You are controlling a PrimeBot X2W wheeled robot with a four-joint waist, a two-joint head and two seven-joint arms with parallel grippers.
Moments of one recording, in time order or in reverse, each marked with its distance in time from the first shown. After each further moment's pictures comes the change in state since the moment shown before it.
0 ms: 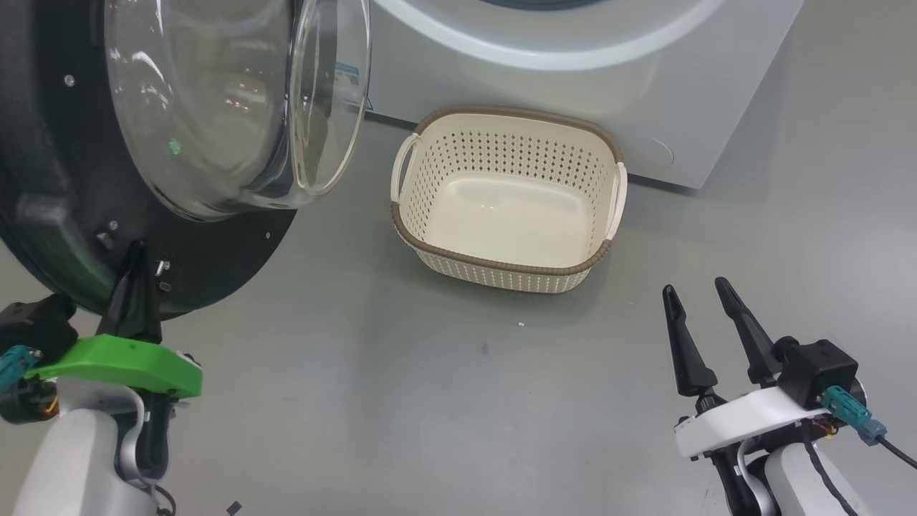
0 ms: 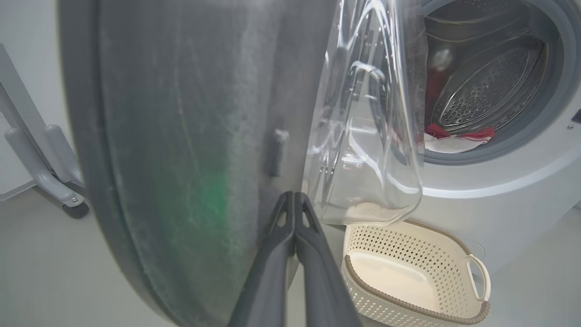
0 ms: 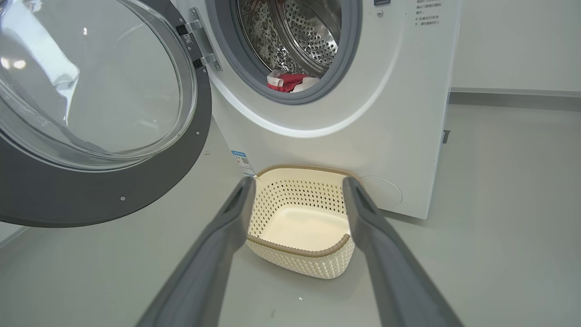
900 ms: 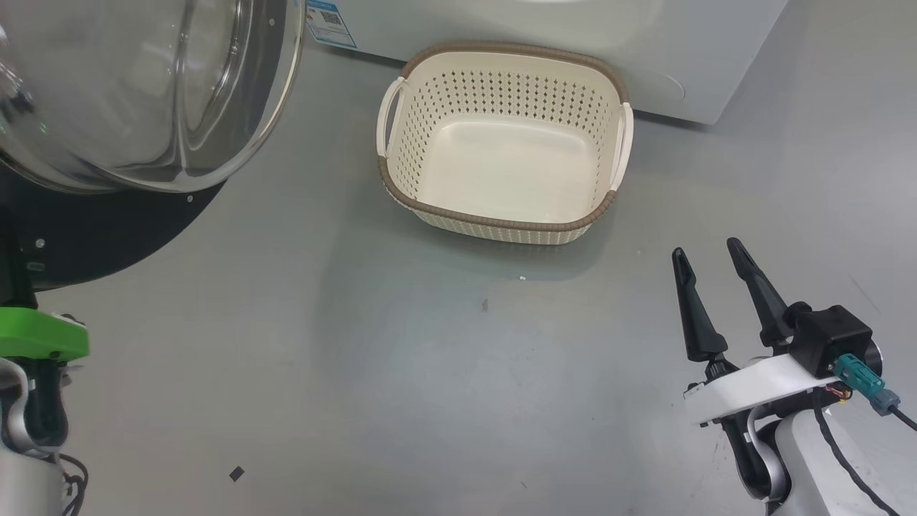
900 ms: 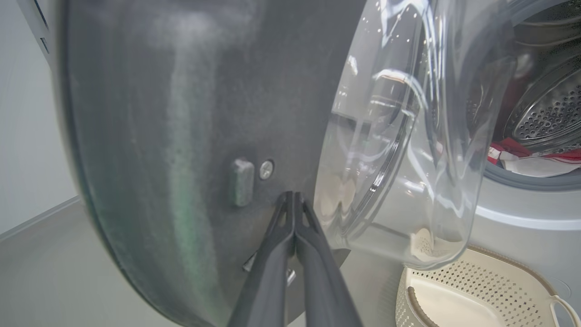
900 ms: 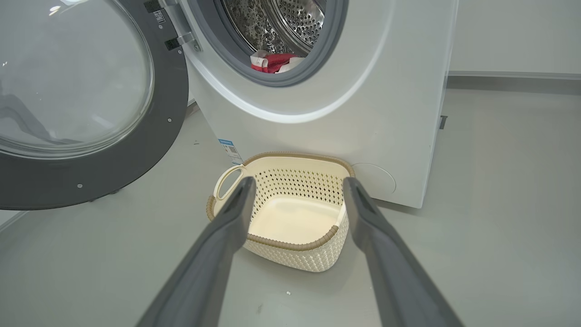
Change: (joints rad) left arm -0.074 0.100 0.130 0.049 -0.060 0.000 -0.017; right arm -0.075 -0.026 0.001 0.001 -0.019 0.000 0.000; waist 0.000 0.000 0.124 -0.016
